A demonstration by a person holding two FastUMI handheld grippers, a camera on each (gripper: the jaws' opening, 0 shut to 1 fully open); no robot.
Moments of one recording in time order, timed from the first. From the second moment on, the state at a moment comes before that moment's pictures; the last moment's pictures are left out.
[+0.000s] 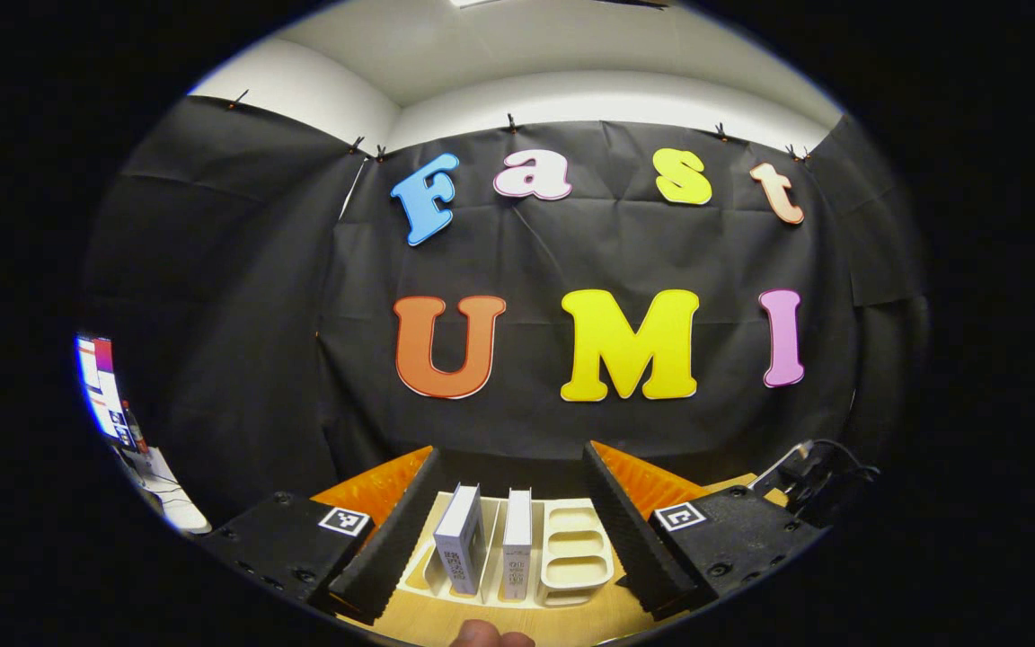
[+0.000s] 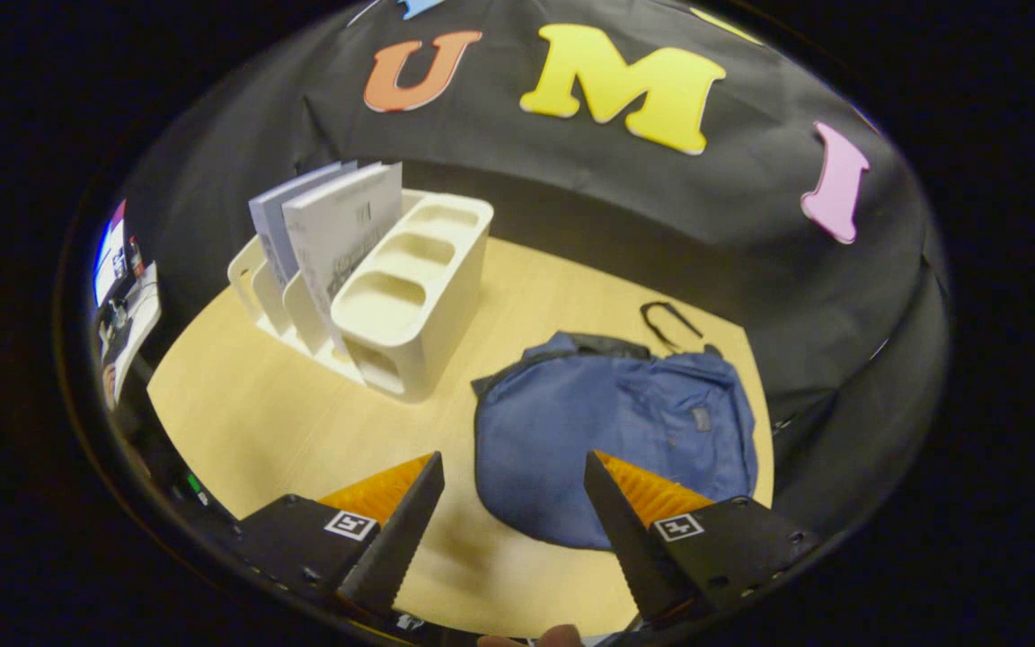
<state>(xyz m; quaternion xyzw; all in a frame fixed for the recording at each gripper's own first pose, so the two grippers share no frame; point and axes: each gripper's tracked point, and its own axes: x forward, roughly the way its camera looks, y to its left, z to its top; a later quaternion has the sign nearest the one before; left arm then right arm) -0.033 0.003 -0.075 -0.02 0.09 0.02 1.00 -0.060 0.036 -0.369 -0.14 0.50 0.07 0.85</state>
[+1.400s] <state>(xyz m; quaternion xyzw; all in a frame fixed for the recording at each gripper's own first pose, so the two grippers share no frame) -0.043 0.036 -0.100 -0.04 0.13 0.04 0.99 -0.017 0.018 -0.497 -0.21 0.58 -0.10 0.78</state>
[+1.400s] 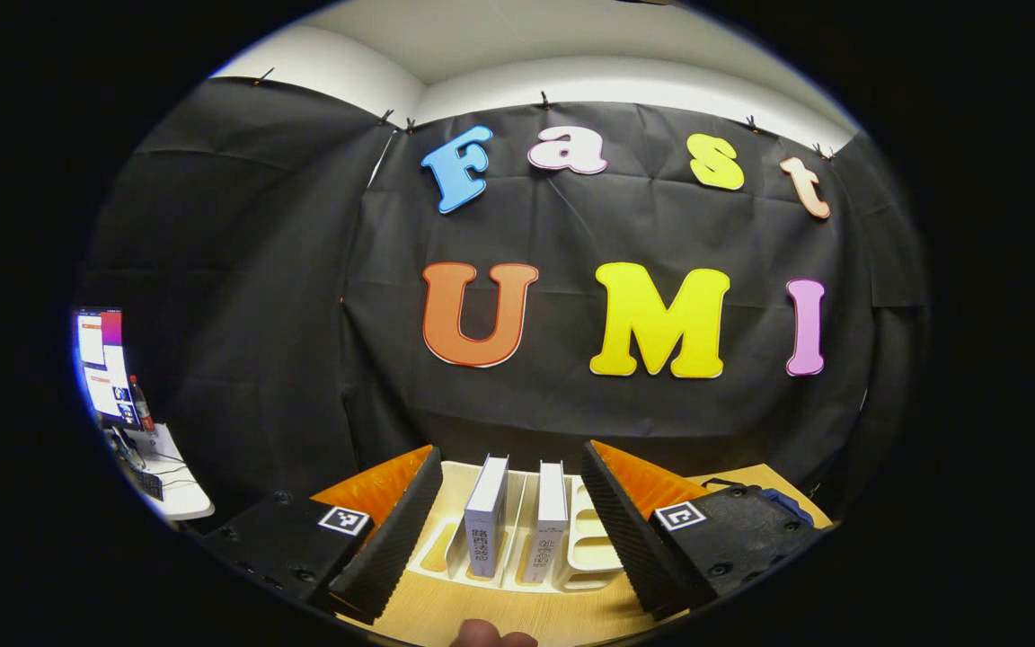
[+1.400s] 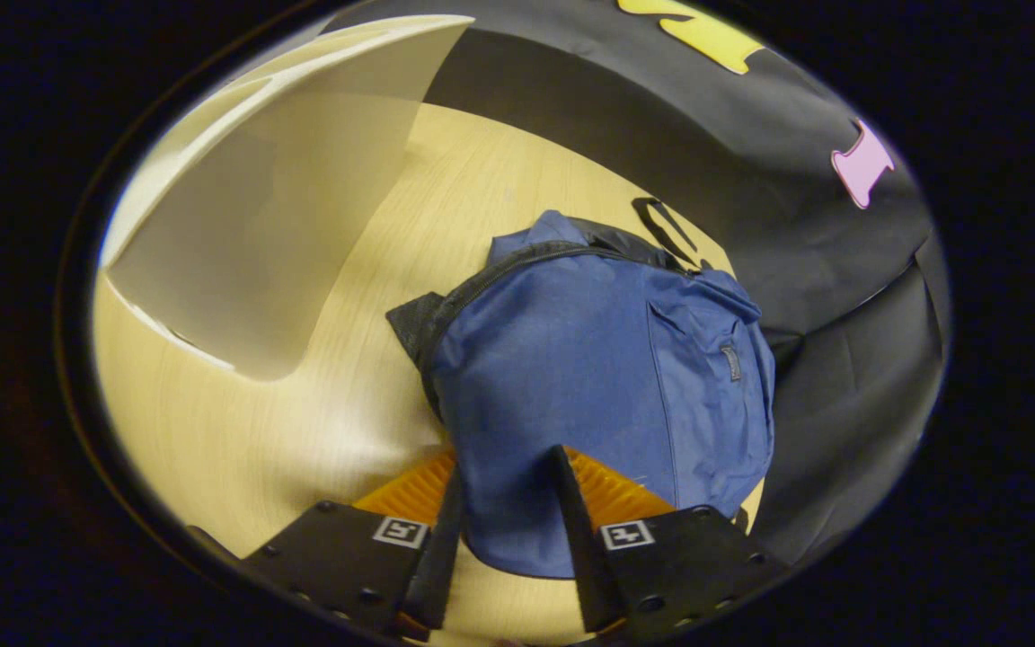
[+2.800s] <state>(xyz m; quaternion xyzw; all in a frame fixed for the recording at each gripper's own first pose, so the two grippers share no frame) 0.017 0.011 -0.179 -0.11 0.31 -0.05 0.94 0.023 -0.127 -0.279 -0.03 0.53 -0.05 0.84</state>
